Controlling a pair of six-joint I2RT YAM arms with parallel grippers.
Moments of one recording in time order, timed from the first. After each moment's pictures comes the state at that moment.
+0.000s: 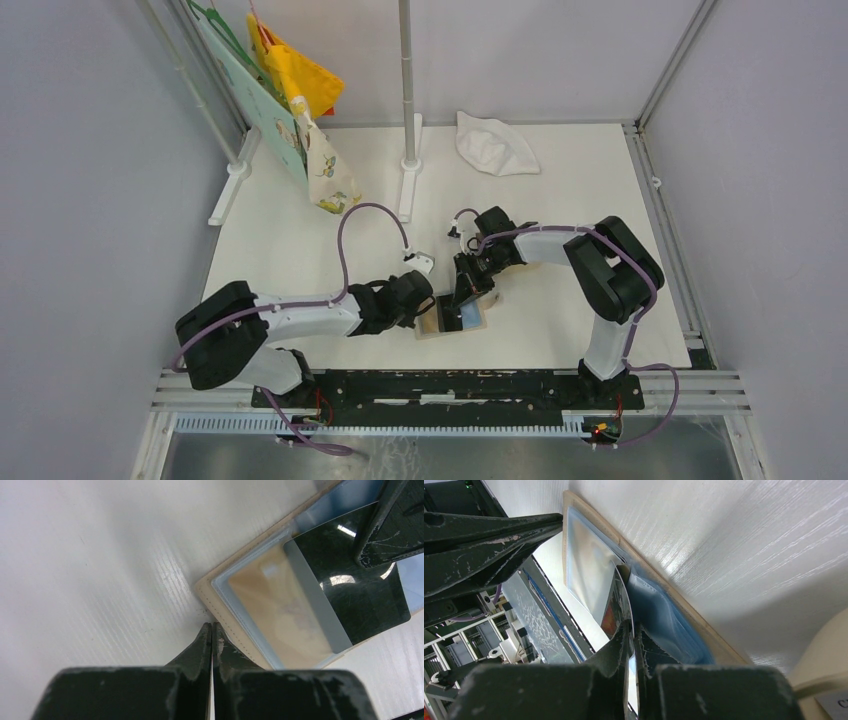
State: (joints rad) left arm -1.05 1.40 0.61 -0.22 -0.36 -0.49; right arm 0.57 1.86 0.94 -0.32 -0.77 0.23
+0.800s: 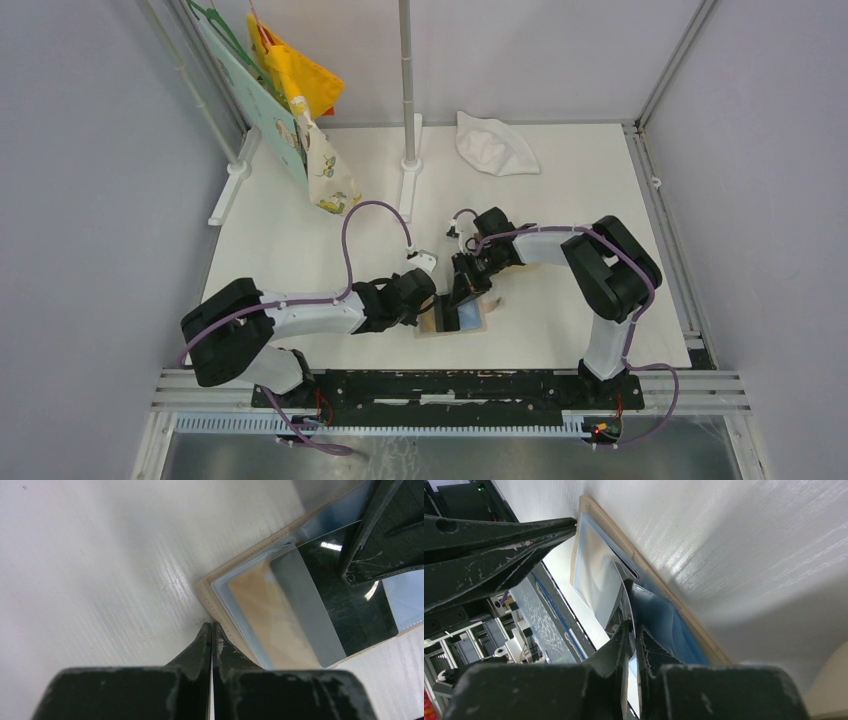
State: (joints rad) left arm -1.05 1.43 0.63 -0.21 -0.36 -0.49; right arm 0.57 1.87 0.93 -0.28 -0.81 0.25
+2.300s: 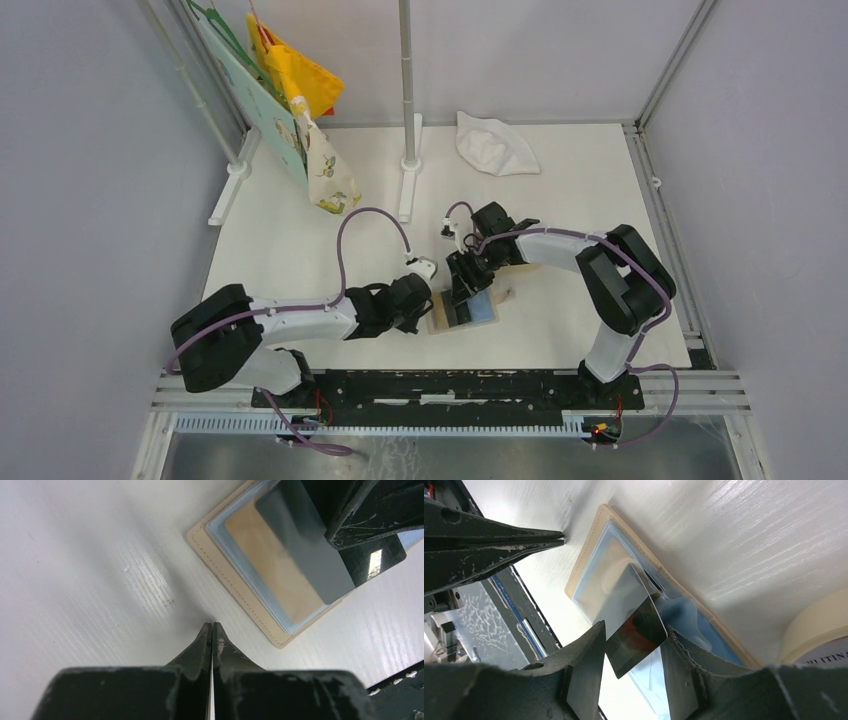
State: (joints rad) left arm -1.06 1.37 0.59 -0.18 -0.28 -0.51; right arm 0.59 1.77 0.96 -0.38 -0.66 0.03
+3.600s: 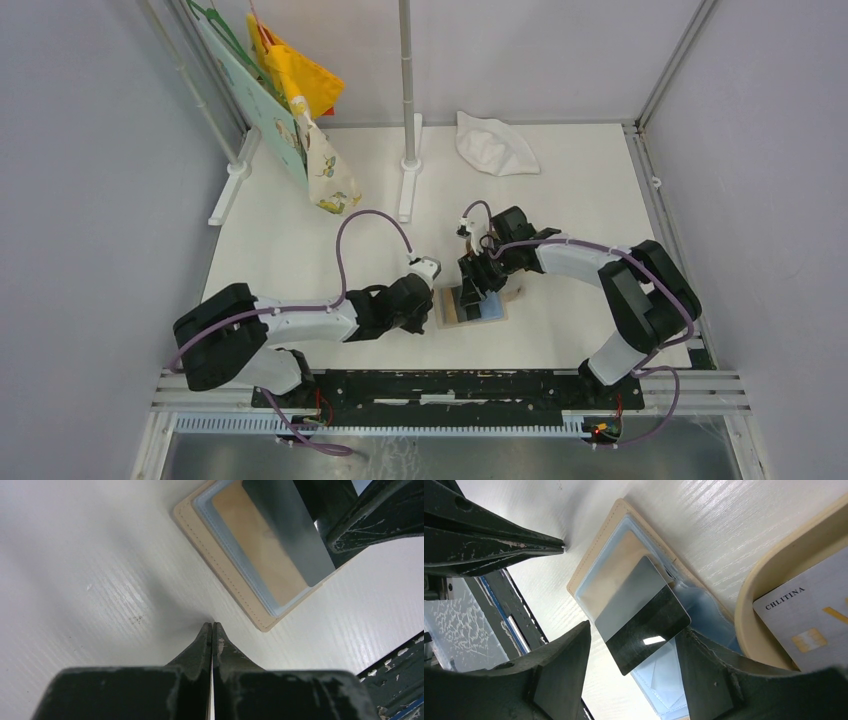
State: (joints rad) left arm -1.06 1.38 0.54 -0.04 -0.20 -0.54; right arm 0.54 1.63 0.82 -0.30 -0.64 -0.02
